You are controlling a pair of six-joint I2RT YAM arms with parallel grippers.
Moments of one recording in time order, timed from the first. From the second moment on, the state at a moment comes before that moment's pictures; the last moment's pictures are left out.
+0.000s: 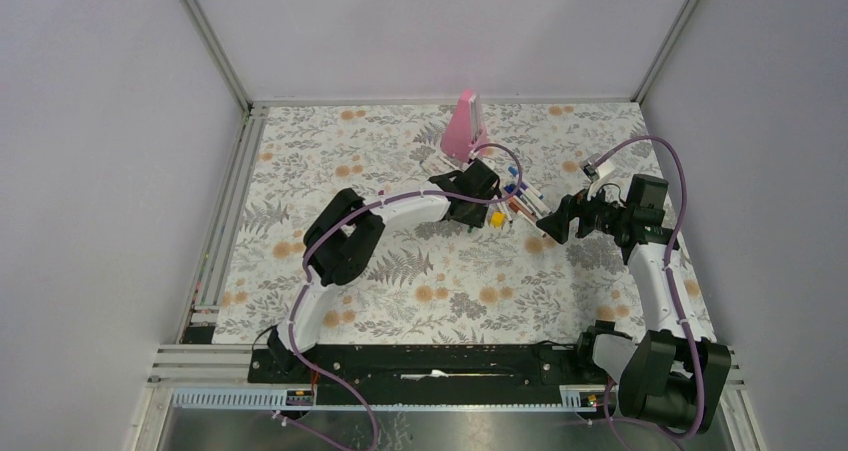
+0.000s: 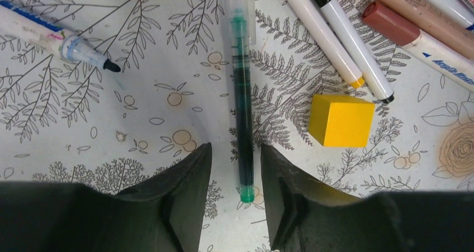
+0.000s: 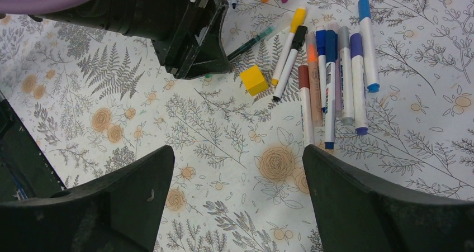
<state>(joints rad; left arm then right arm) -0.86 2.19 1.65 -0.42 -0.18 -0.44 -0.22 1.07 0.69 -0.35 -0.93 -0.30</state>
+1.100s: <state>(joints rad) -0.87 2.10 1.52 -0.40 -0.19 -0.40 -0.23 1.08 0.69 -0.35 -0.93 -0.30</state>
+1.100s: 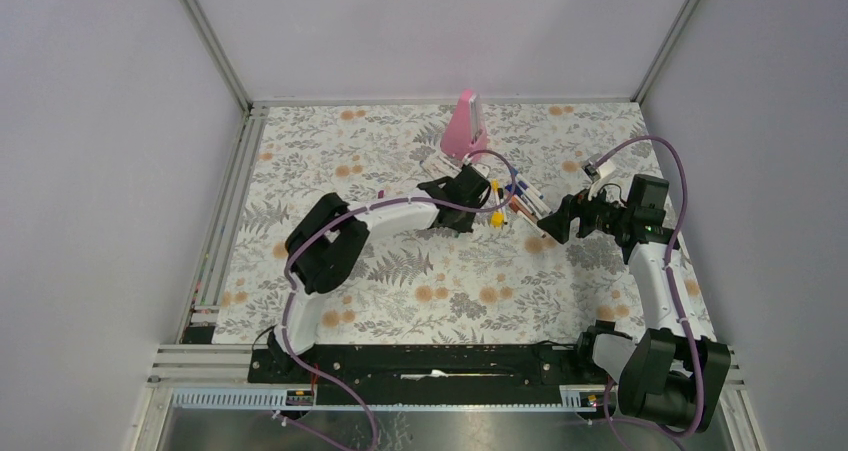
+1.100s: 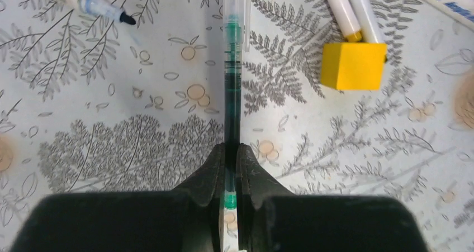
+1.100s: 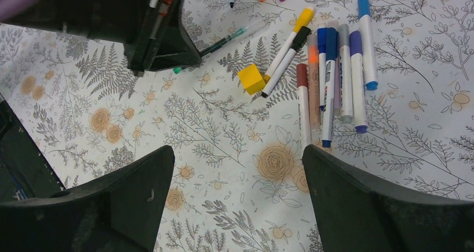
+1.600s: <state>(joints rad) -0.87 1.61 1.00 0.11 0.02 -0.54 -0.23 1.10 0.64 -0.20 -1.12 -0.16</state>
